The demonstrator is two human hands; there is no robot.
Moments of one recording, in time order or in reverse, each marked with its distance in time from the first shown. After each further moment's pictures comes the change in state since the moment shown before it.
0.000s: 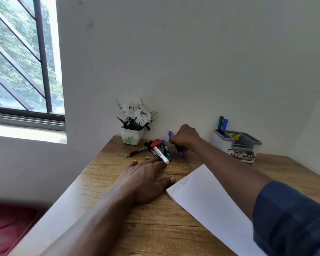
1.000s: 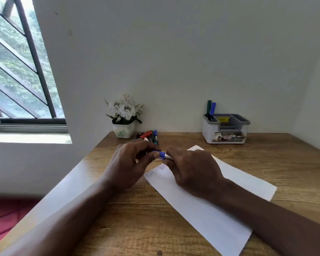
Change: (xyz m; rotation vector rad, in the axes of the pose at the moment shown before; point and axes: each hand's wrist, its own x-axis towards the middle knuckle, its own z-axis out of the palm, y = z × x) left_hand -0.016 0.030 -0.001 -0.309 0.572 0.342; right_hand -0.172 0.086 -0.021 -0.349 0.370 -0.793
